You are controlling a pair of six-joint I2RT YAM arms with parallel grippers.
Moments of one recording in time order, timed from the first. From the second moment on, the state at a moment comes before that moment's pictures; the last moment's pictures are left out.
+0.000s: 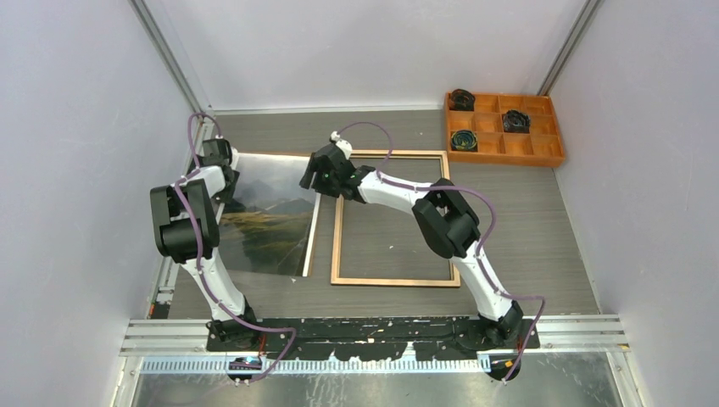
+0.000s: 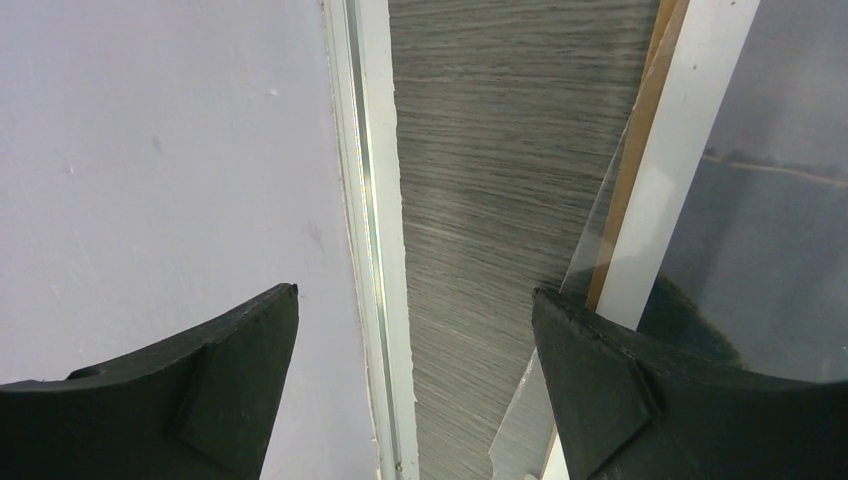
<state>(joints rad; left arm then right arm) 0.20 1.91 1.19 -0.20 -0.49 0.53 0.84 2.33 1.83 -0.16 0.12 0.92</state>
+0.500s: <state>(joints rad) 0.20 1.91 1.19 -0.21 -0.49 0.53 0.83 2.27 1.77 0.12 -0.04 1.07</state>
